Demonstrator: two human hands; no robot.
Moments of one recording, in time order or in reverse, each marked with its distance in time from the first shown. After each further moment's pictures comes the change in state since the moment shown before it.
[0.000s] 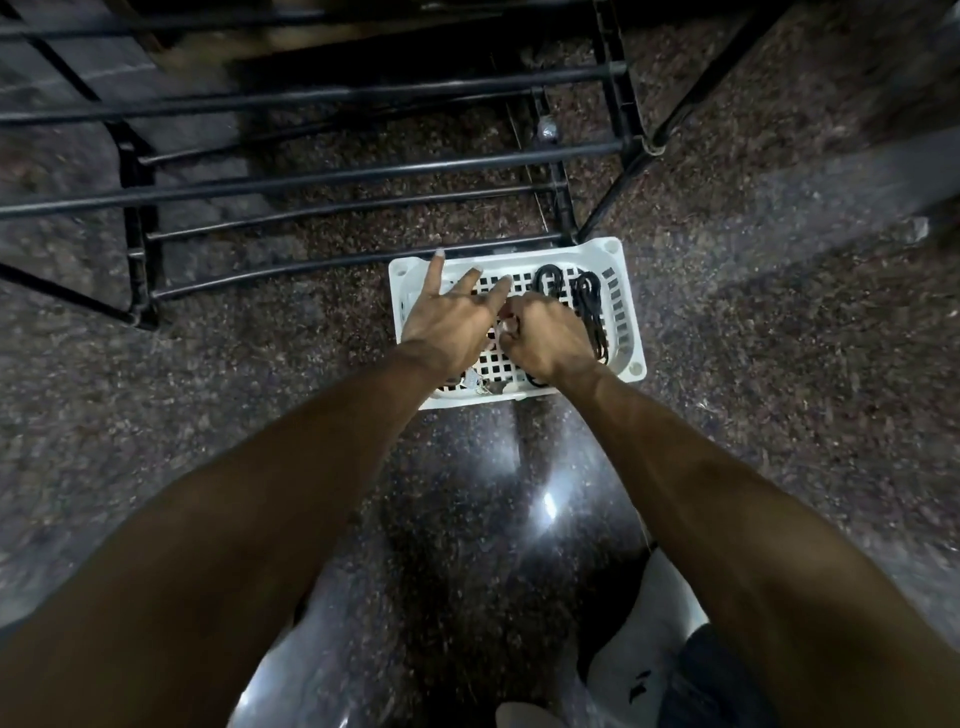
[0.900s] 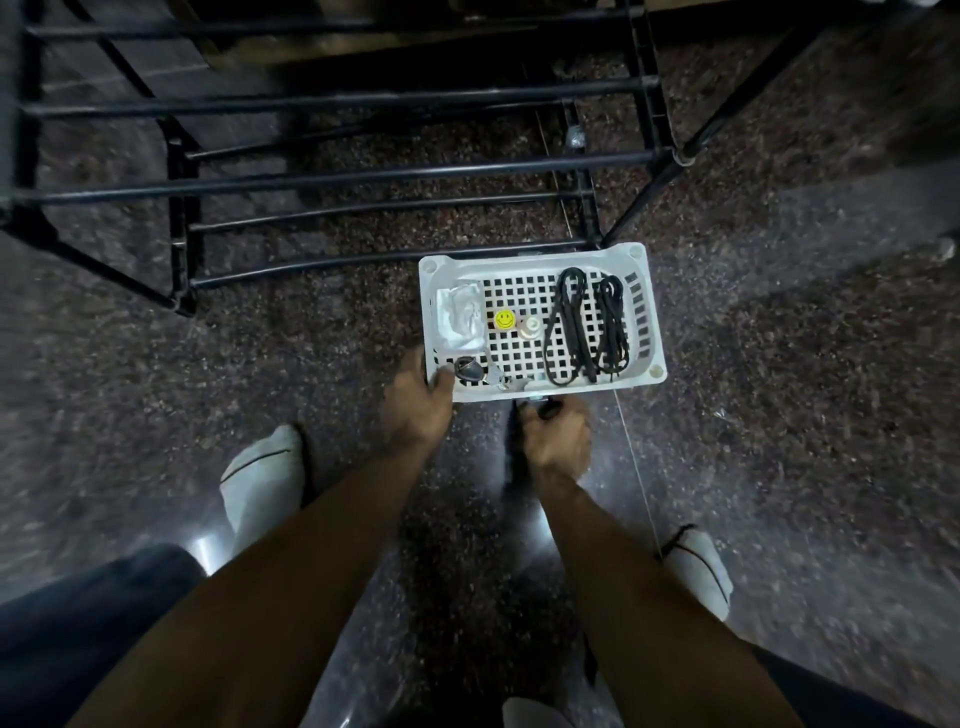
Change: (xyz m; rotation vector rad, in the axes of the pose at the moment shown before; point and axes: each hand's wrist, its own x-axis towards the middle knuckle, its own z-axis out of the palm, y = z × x) left_hand -0.085 0.012 0.060 -1.063 0.293 -0.830; right_hand -0.073 -0.010 0.098 0.575 0.279 0.794
